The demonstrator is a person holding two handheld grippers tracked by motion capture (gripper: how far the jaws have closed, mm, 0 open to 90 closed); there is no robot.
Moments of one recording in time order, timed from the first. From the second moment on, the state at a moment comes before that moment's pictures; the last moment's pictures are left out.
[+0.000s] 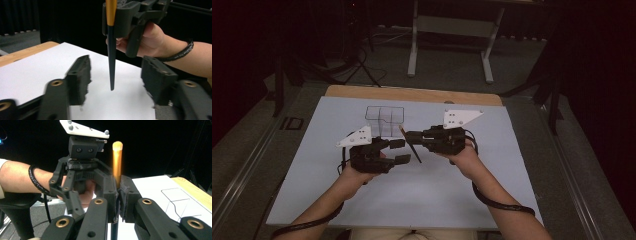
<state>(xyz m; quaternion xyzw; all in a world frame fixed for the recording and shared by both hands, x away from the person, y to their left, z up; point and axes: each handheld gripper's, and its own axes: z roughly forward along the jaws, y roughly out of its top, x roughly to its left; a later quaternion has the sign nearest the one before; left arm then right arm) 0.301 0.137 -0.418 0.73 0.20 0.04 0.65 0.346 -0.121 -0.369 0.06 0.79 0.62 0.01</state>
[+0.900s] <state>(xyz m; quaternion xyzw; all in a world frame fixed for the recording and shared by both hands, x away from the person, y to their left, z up) 0.307 0.136 -0.413 0.74 0.19 0.02 0.65 0.345 -0.116 -0.376 0.05 0.77 0.63 -0.03</state>
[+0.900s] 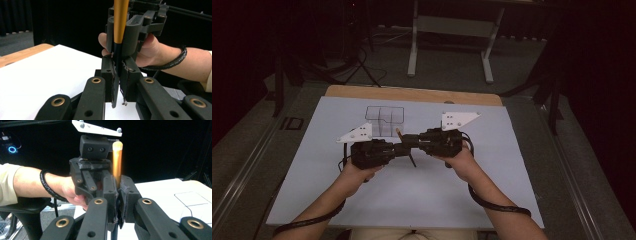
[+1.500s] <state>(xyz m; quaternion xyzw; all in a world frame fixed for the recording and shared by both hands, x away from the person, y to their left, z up) 0.304 0.135 -0.410 0.75 0.19 0.05 0.63 0.345 -0.117 -0.374 0.05 0.78 0.62 -0.03</state>
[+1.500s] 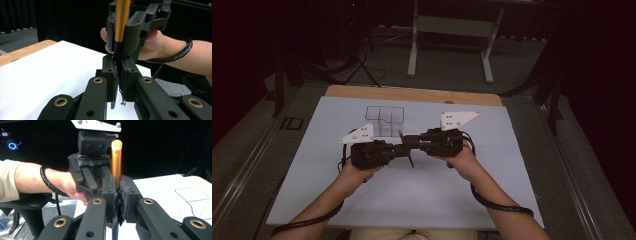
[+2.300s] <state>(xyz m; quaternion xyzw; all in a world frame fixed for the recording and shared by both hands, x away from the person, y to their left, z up) 0.303 0.153 -0.408 0.76 0.20 0.05 0.61 0.346 -0.134 -0.369 0.10 0.76 0.64 0.02</state>
